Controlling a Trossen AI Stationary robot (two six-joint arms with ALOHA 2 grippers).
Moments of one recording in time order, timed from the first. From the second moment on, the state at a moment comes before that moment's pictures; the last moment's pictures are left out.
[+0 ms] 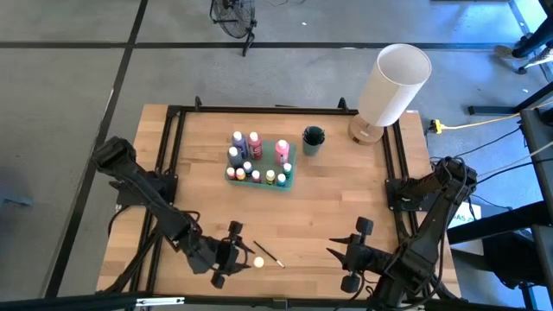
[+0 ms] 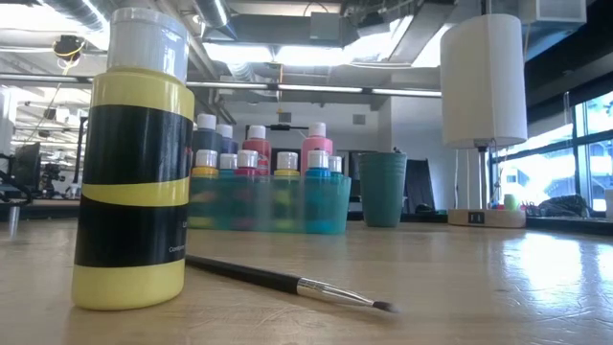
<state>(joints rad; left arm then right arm) -0.77 1.54 0.94 0.03 -0.50 -0.18 0.99 1.72 1.51 -1.08 0.98 1.01</state>
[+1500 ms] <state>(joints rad) -0.76 1.71 0.94 0.04 -0.61 -0.39 0.96 1.72 1.51 -1.09 0.99 0.99</state>
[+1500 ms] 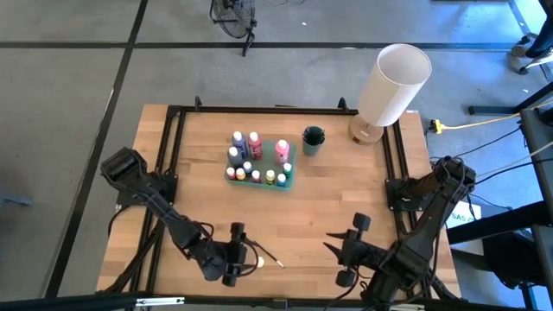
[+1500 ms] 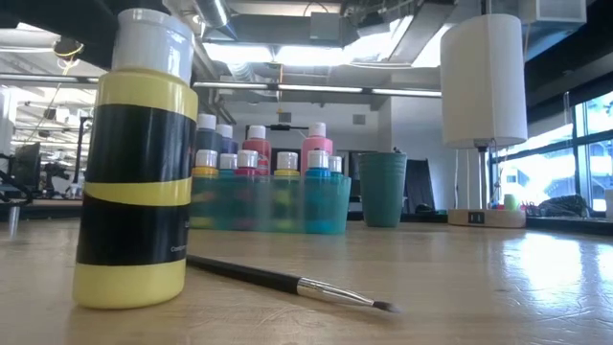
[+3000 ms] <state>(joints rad) -0.71 1.78 0.94 0.17 -0.50 -0.32 0.95 1.72 1.51 -1.09 0.98 0.99</state>
